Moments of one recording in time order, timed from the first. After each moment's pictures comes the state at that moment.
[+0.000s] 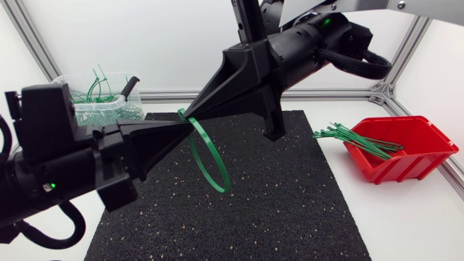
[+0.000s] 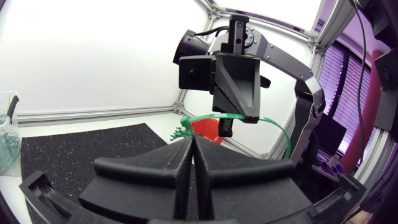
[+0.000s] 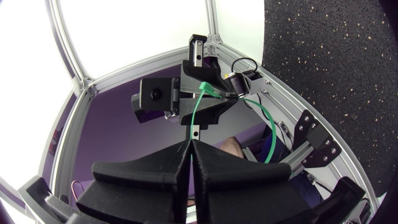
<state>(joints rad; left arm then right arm) -0.72 0.79 0.59 0.11 0.27 -0.34 0.58 1.80 1.76 -1.46 -1.37 0.38</state>
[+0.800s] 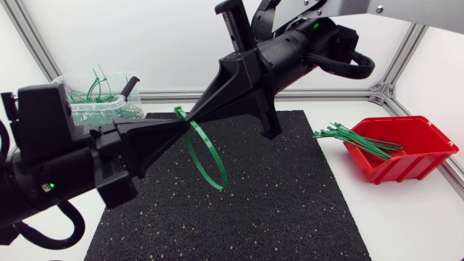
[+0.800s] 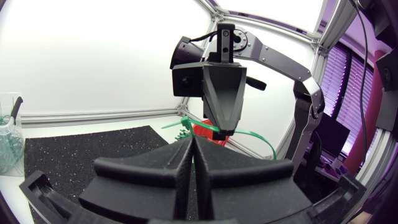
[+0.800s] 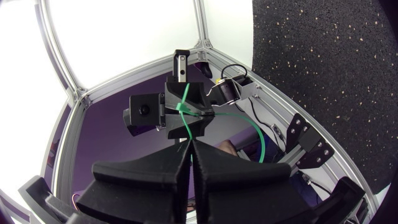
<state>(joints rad) -0.72 0.78 0.58 0.11 0.24 -0.34 0.56 1.86 1.80 -1.48 -1.32 0.38</state>
